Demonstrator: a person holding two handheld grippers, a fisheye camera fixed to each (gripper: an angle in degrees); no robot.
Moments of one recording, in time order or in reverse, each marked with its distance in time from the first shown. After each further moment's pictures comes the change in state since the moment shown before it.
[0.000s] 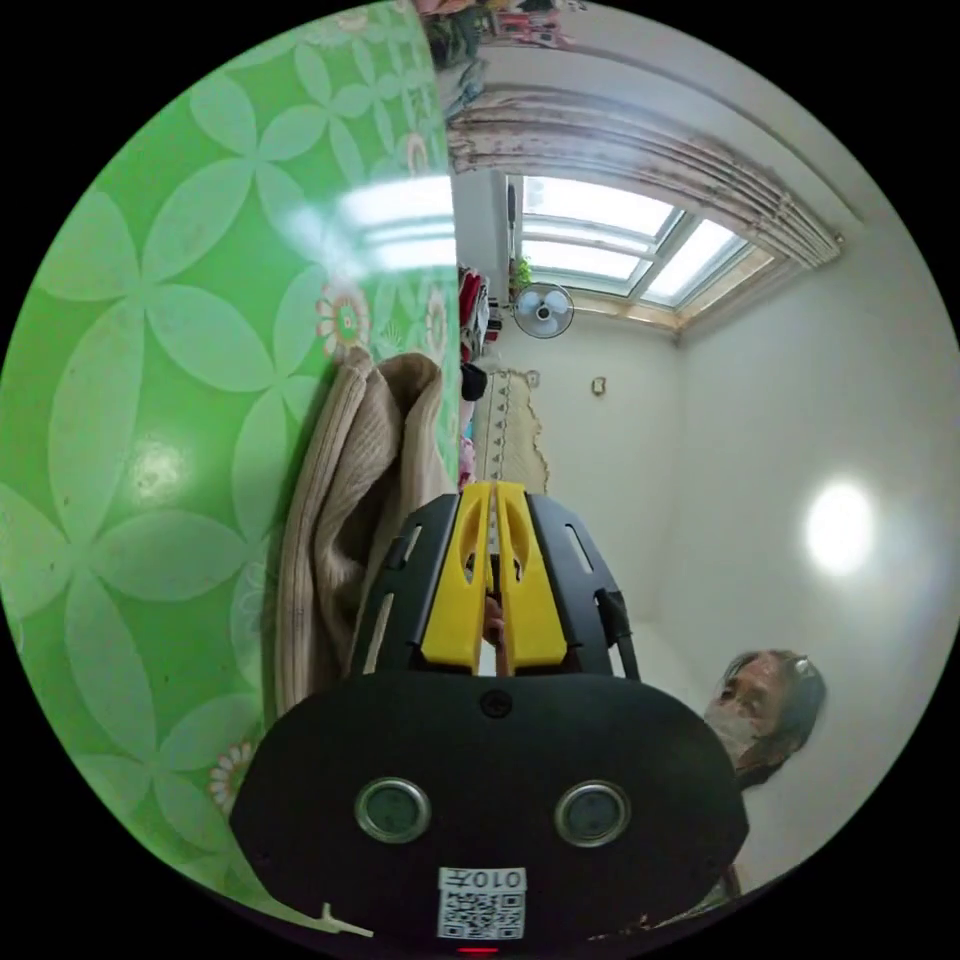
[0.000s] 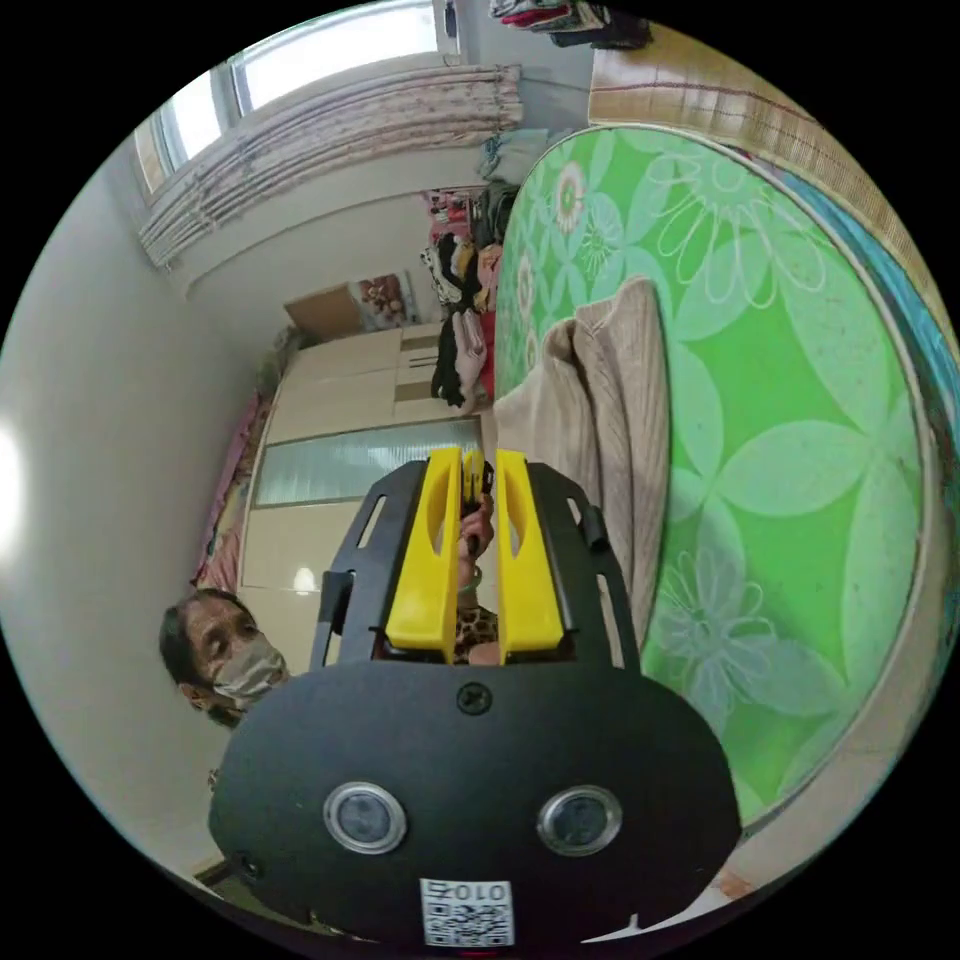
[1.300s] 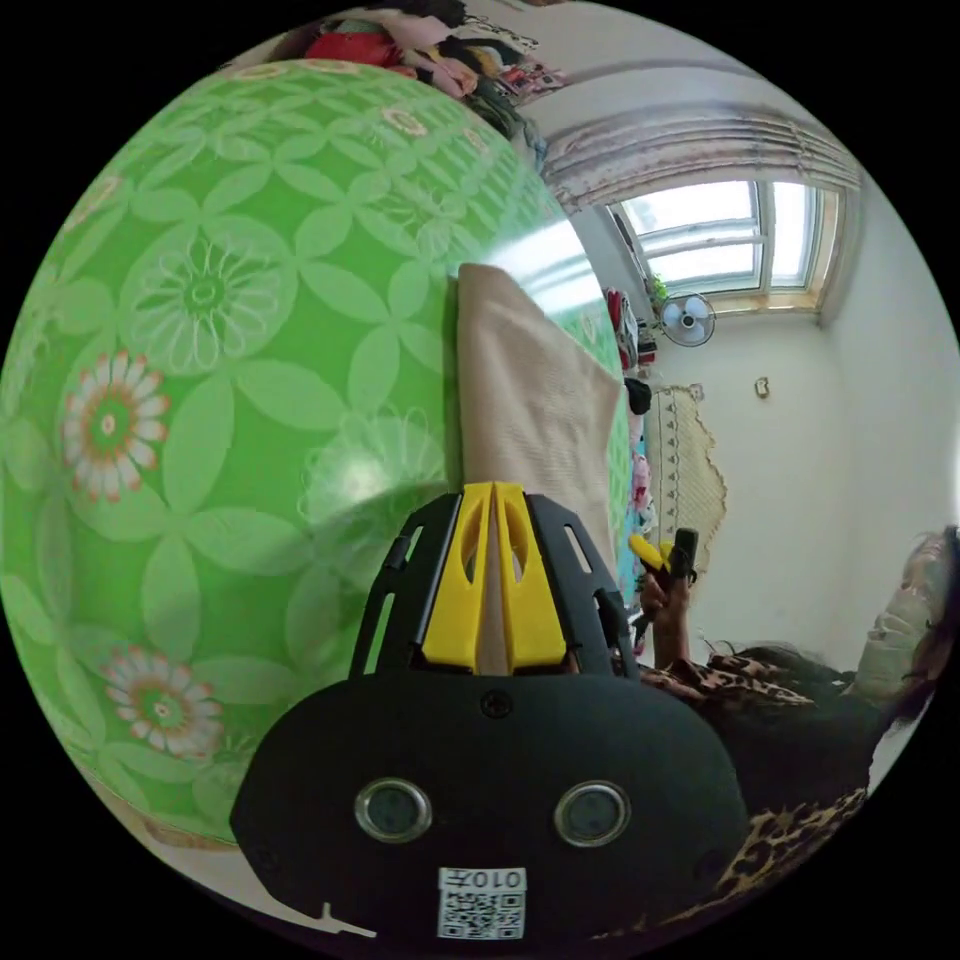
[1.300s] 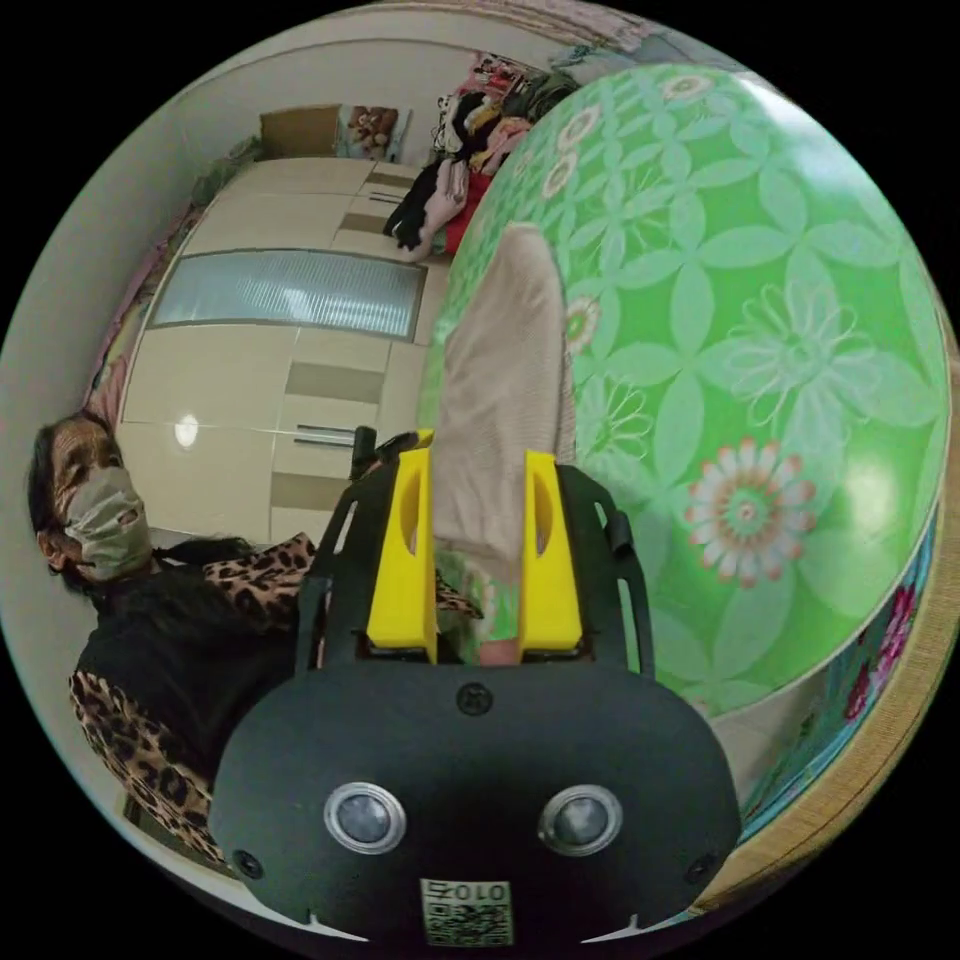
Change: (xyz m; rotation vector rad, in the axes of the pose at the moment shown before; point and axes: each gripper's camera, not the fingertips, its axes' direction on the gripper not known) left arm 0.022 0.271 -0.063 0.122 -0.549 -0.039; right arm -0.048 0.021 0.126 -0.344 0.317 -0.284
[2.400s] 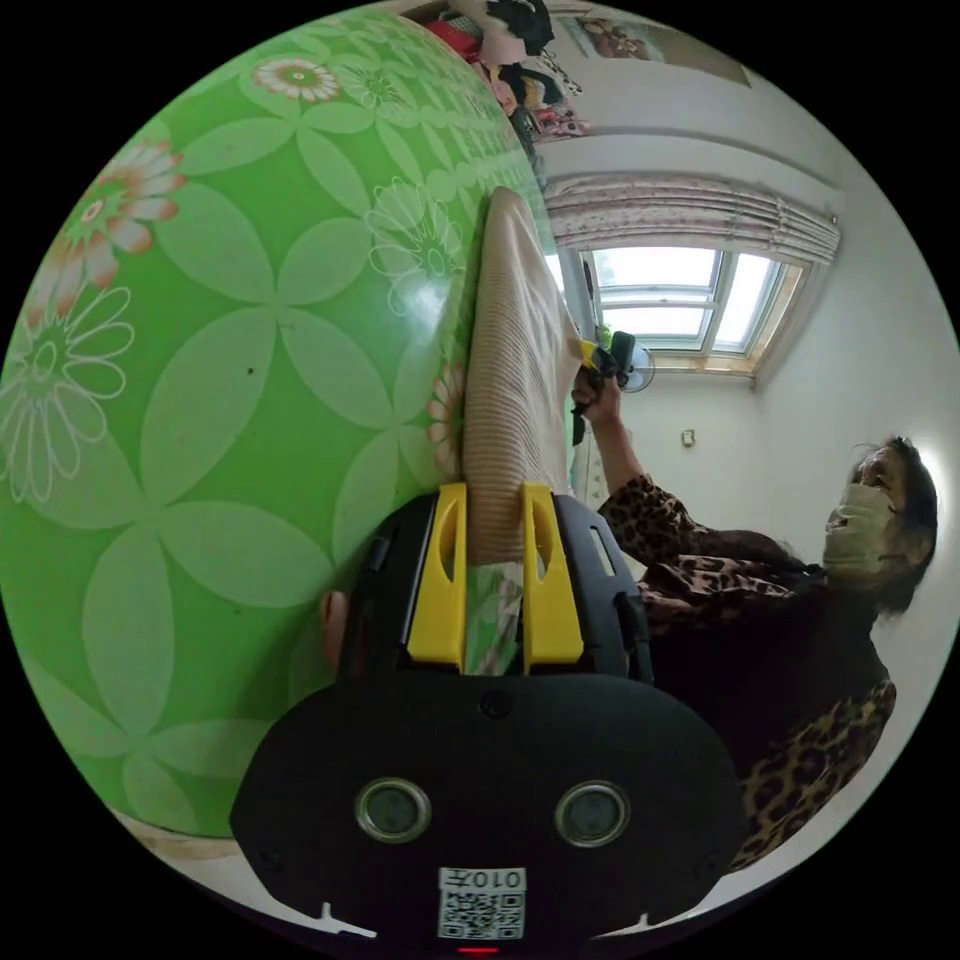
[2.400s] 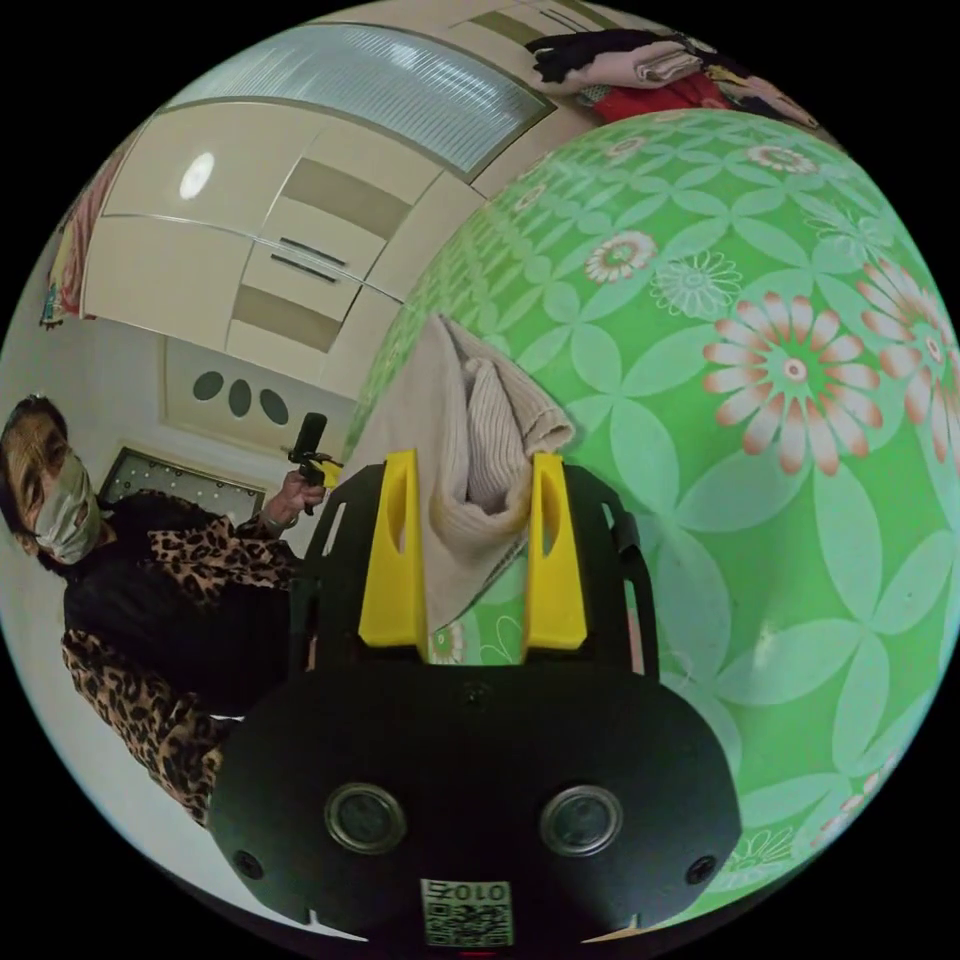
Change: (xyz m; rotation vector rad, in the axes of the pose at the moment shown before) left arm -0.048 0.148 -0.009 0.132 0.259 -0.104; right arm -0.019 -0.340 0.074 -0.606 0.098 -0.524
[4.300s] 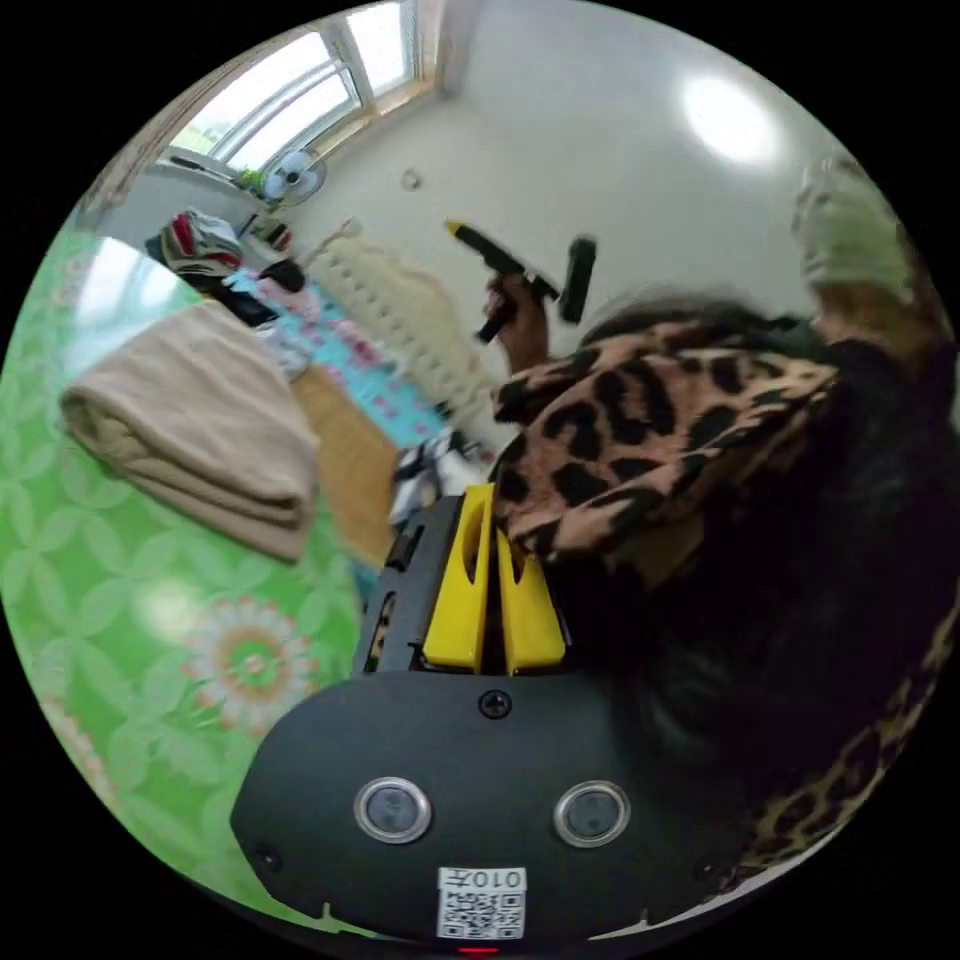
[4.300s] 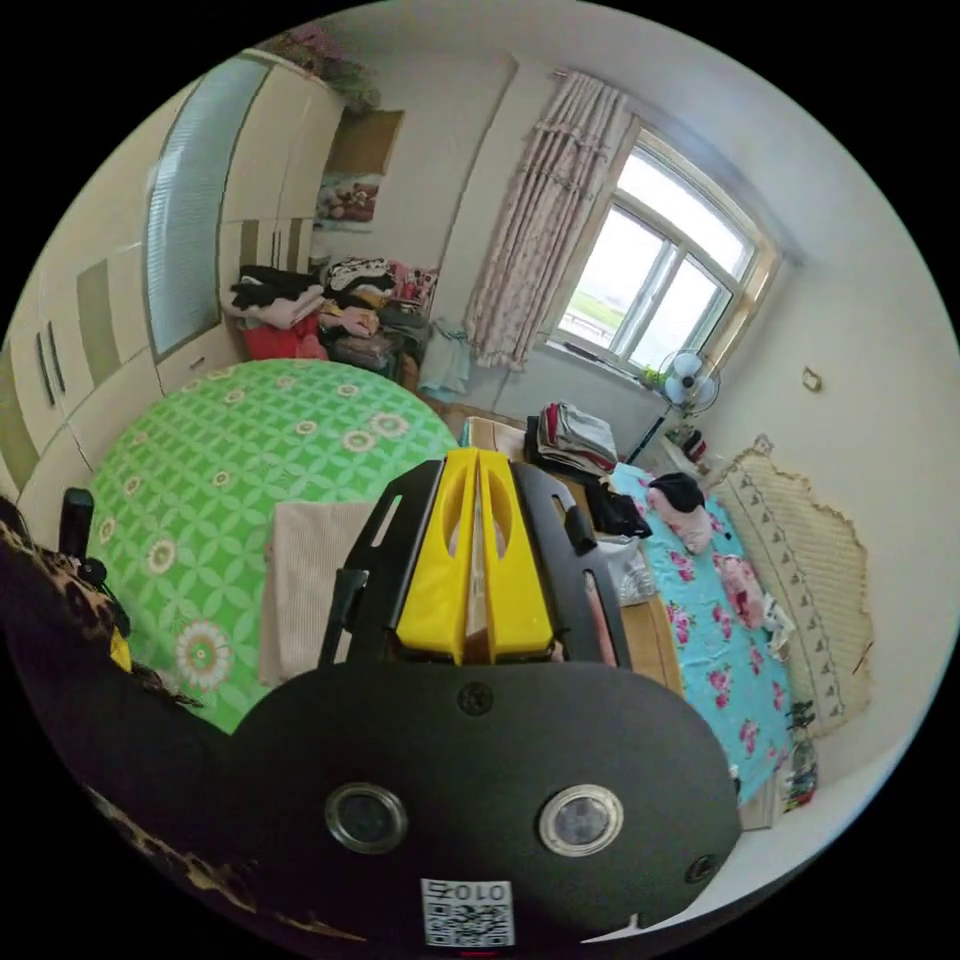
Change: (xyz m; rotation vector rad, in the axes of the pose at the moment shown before) left arm 0.238 0.117 0.219 -0.580 0.529 0.822; right arm -0.659 0.270 -0.157 0.682 1.480 0.455
